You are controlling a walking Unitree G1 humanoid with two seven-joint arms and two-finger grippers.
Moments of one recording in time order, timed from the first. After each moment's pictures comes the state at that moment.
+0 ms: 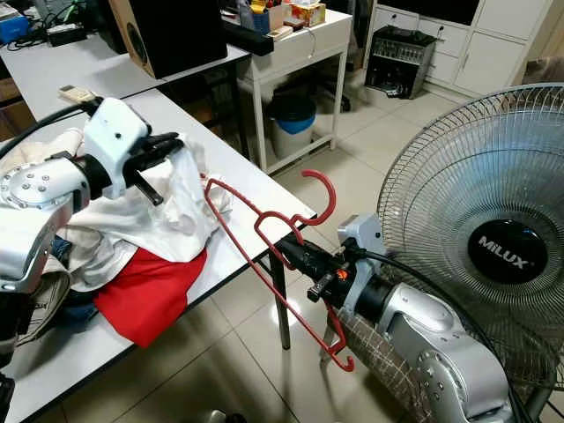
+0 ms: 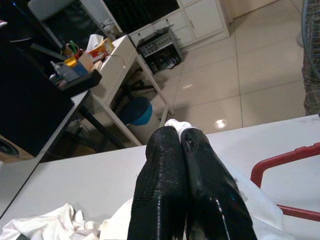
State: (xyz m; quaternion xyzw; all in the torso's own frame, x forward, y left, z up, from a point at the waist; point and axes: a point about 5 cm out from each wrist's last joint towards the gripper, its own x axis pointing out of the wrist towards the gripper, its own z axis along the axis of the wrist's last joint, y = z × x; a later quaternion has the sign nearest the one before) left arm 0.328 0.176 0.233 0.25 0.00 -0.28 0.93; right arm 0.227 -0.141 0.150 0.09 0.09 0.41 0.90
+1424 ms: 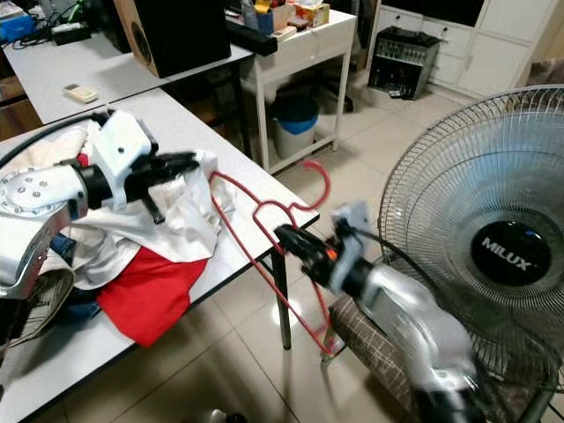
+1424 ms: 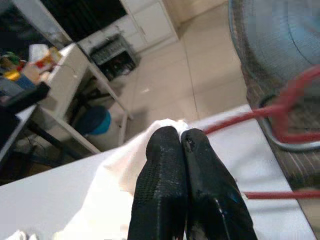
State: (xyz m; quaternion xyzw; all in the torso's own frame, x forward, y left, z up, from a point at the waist) left arm 0.315 0.165 0.225 0.25 0.02 -0.40 0.88; right arm 0.272 -0.129 0.129 0.16 0.11 0.41 0.89
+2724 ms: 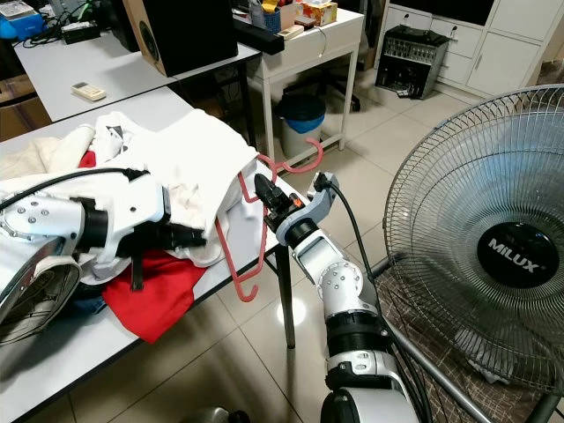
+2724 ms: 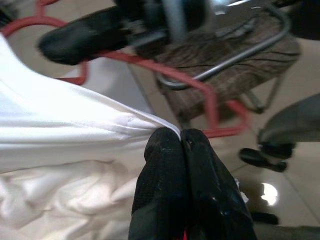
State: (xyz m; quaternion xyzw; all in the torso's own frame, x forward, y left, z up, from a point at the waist) left arm 0.272 0.160 0.202 0.27 0.16 -0.57 0.76; right arm 0.337 -0.067 0.120 0.49 0.12 0.24 0.83
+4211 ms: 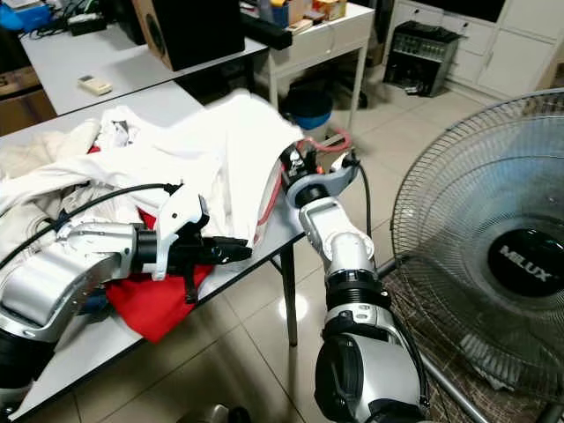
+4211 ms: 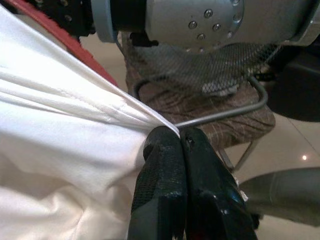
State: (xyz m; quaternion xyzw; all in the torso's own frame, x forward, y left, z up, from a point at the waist) left arm 0.275 0.114 0.170 0.12 0.13 -0.58 0.80; right arm 0.371 -0.081 0.156 0.67 0.07 0.18 0.72
